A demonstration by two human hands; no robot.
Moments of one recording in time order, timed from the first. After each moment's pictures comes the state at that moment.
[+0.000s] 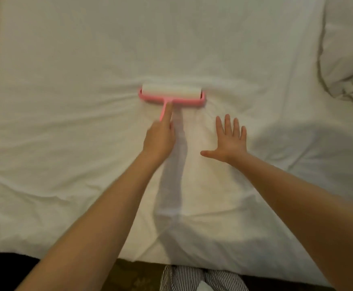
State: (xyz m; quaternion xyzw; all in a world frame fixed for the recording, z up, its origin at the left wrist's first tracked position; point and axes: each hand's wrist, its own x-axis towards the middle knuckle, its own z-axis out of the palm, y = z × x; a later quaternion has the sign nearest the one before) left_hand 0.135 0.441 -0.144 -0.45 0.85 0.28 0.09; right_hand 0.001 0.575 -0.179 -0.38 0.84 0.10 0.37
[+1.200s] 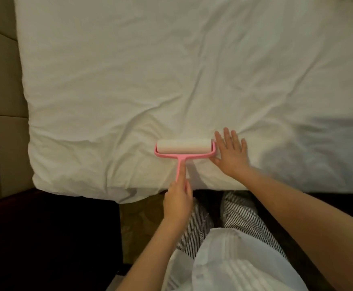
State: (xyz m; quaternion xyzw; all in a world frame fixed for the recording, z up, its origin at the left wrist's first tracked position) left_hand 0.358 0.690 -0.097 -0.50 0.78 0.36 0.14; right_hand 0.181 0.738 -0.168 -0.39 0.82 0.04 0.42
